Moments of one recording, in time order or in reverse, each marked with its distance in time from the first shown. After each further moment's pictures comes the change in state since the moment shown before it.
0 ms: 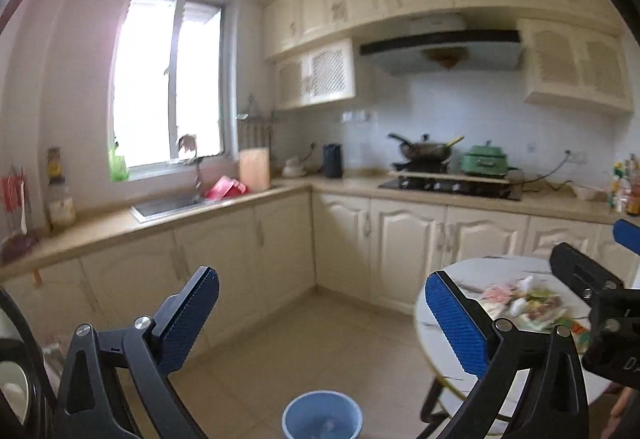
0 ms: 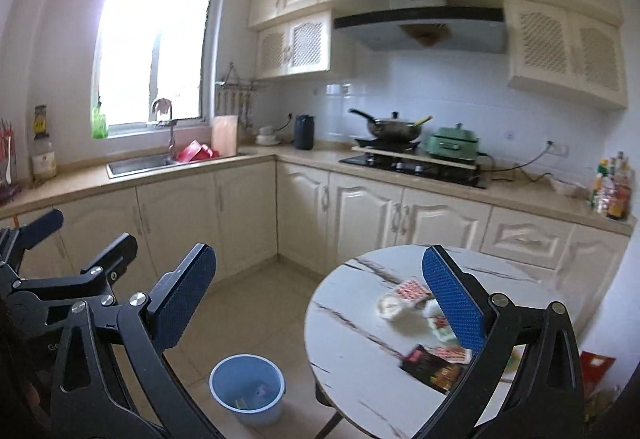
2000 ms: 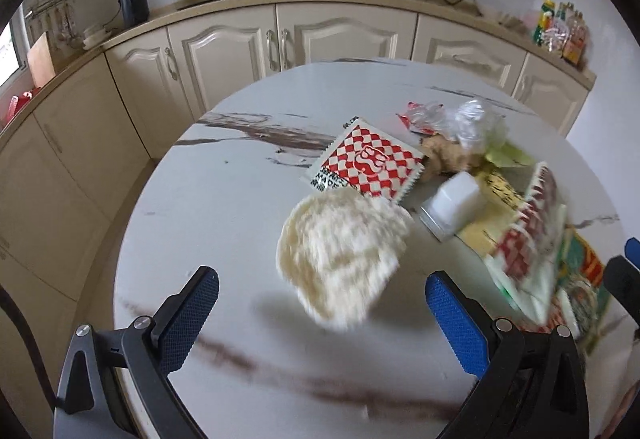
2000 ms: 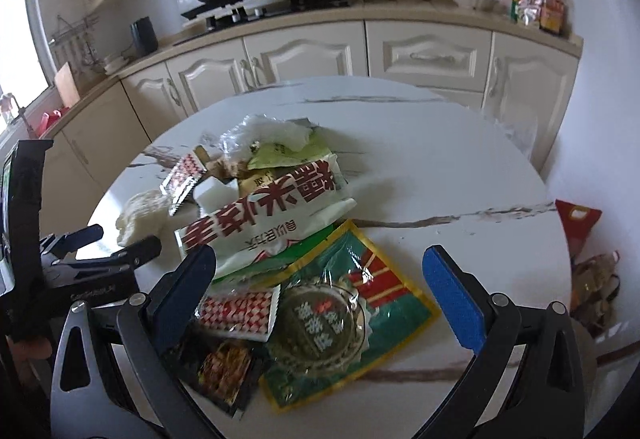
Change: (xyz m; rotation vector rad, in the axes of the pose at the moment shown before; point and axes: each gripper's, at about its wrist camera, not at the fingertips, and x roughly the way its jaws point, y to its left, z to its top) left arm 0.435 -0.200 -0.026 0.259 0.653 -0.463; right arm 0.162 -0.274 -0.156 0.379 0.502 -0.293
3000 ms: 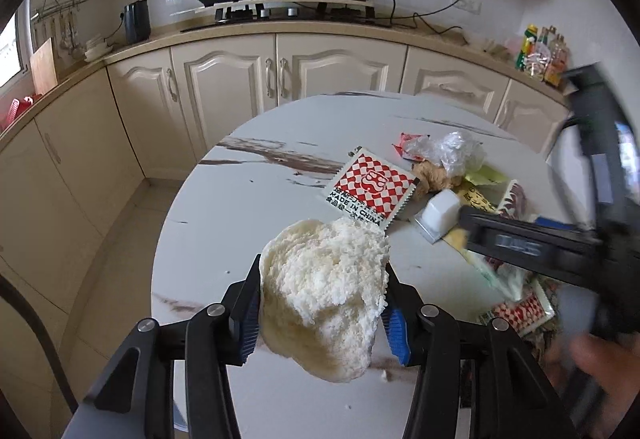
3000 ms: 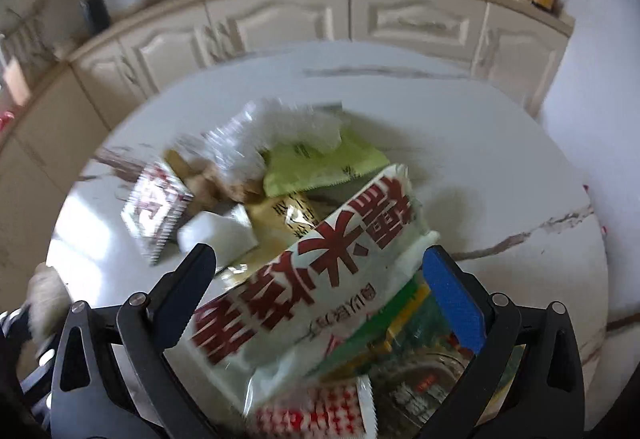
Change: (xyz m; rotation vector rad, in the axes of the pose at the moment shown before) left arm -0.043 0.021 -0.019 -0.009 -0.107 -0.058; right arm 0.090 0.057 0.036 0.088 0.161 -0.169
